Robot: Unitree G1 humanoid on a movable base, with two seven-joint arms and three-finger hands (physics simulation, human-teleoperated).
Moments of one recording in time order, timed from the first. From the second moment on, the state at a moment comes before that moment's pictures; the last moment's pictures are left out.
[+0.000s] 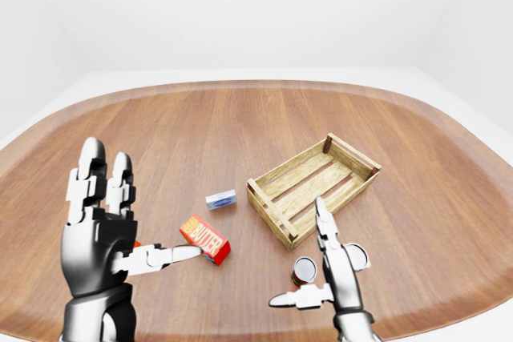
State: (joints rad) left arm 0.33 -0.09 0.27 -0.81 -0.19 0.09 -0.20; right arm 0.49 -0.25 0.52 -0.50 -0.17 0.09 -0.40
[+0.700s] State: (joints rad) left arm 0.32 -0.09 0.28 -0.81 -0.19 0.09 -0.20; right arm 0.45 -0.21 0.53 -0.39 -0.20 0.09 -0.40
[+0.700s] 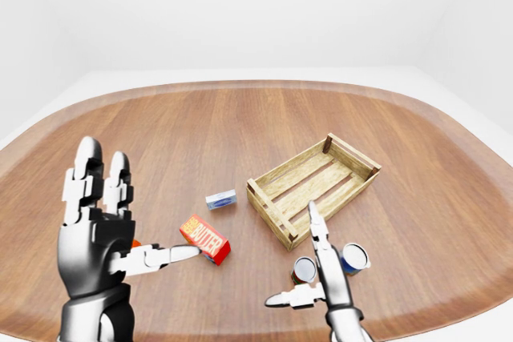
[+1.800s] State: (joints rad) left arm 0.33 -0.10 0.28 -0.82 -0.19 0.09 -0.20; right arm 0.48 -0.22 0.53 -0.30 -0.20 0.09 -0.42
